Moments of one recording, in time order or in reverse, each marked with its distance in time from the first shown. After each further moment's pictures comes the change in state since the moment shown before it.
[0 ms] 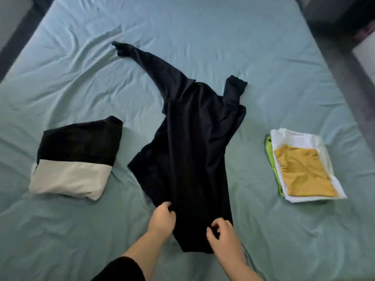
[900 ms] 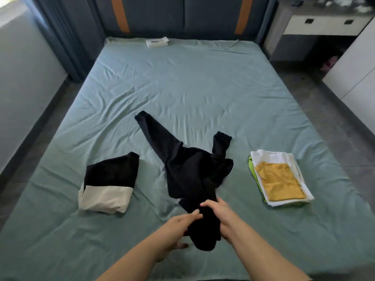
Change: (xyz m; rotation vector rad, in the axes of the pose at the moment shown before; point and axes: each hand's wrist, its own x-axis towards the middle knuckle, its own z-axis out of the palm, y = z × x) left_hand -0.233 0.090 -0.112 -0.343 -0.521 0.122; right_hand -0.089 -0.110 -0.129 1.082 -0.281 0.158
